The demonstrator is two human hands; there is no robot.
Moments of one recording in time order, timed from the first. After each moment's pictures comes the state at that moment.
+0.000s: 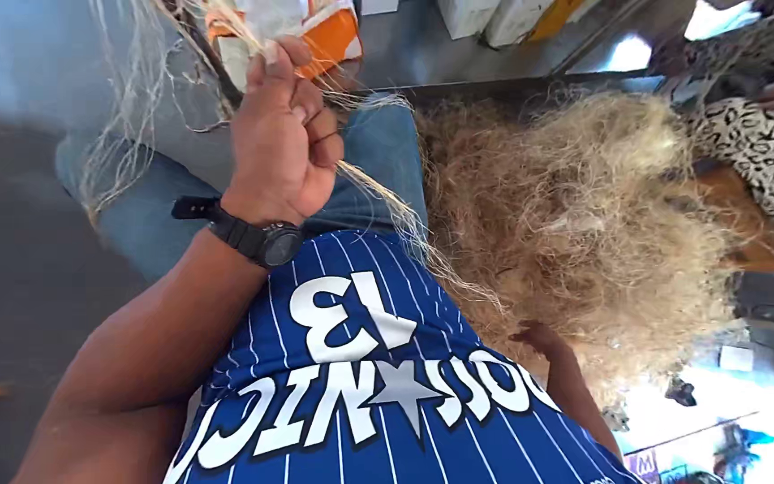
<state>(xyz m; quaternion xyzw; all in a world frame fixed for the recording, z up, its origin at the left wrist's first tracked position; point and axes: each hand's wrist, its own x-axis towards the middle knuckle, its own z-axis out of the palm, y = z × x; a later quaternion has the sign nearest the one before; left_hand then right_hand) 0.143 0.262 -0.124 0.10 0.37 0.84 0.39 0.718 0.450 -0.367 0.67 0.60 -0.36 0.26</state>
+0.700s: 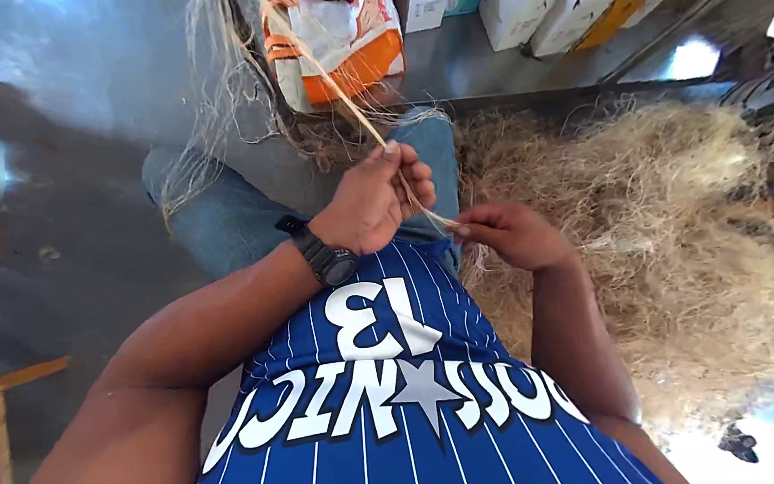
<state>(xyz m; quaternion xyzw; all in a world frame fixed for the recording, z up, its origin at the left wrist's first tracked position) 0.171 0.257 -0.149 0.10 0.41 0.72 0.55 0.361 0.427 -0.163 0.14 0.85 -0.51 0.03</state>
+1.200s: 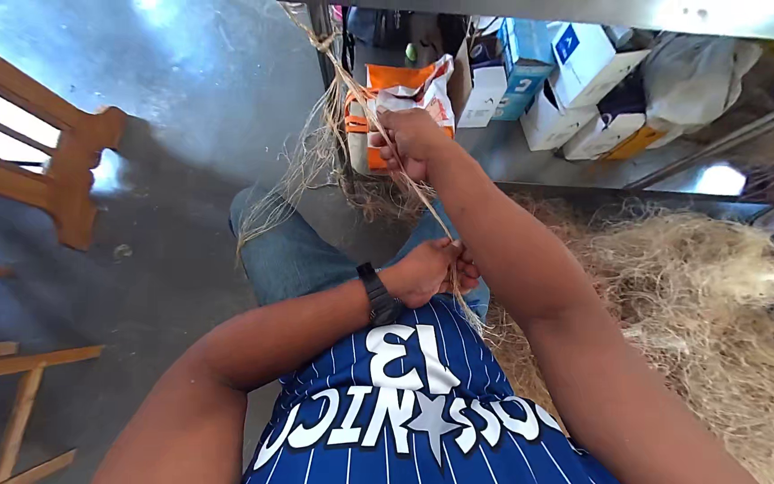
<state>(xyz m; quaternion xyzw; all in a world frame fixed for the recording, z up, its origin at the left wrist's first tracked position) 0.177 0.257 -0.162 0.14 0.49 0.61 0.61 0.050 0.398 -0.121 0.24 0.65 -0.72 0.03</state>
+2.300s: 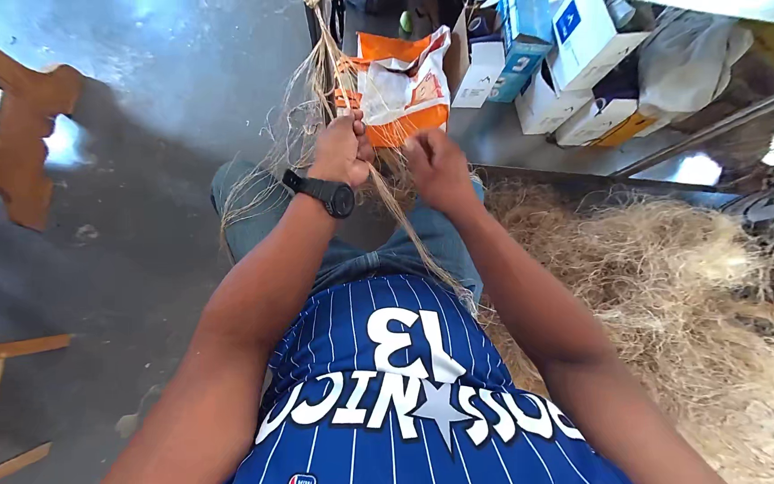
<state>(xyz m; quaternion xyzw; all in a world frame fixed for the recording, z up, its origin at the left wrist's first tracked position) 0.010 0.273 -0.182 -0.03 0.46 0.83 0.32 0.148 0.389 -0.152 0.15 0.91 -0.38 -0.11</state>
